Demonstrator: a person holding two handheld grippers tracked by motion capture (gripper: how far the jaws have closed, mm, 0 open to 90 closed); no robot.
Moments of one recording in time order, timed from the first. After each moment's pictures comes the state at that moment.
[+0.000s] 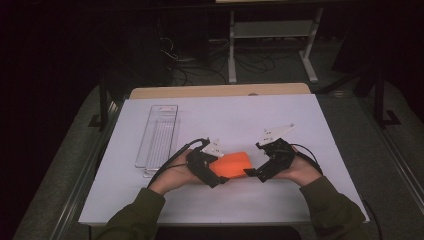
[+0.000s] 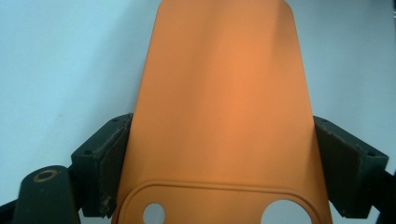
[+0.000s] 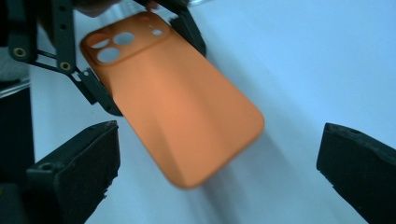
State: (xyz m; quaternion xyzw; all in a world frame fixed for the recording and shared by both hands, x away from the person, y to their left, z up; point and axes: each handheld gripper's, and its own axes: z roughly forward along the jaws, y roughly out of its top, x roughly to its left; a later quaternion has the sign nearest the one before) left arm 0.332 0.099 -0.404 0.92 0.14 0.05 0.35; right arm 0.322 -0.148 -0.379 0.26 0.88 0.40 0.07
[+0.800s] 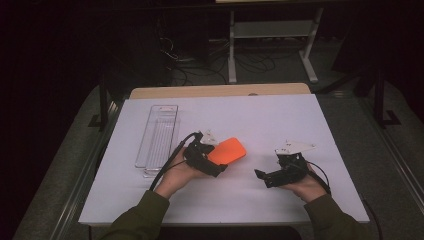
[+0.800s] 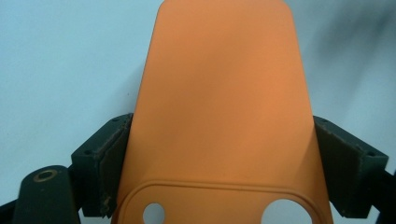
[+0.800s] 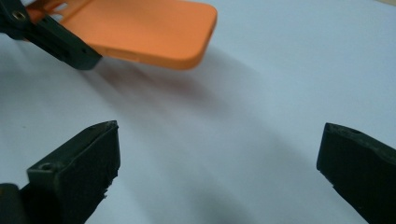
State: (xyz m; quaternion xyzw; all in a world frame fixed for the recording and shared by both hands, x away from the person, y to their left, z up) left arm 0.343 0.106 -0.400 0.90 0.26 0.10 0.34; right arm 0.290 -0.176 -0.410 0.39 0.81 0.42 0.15
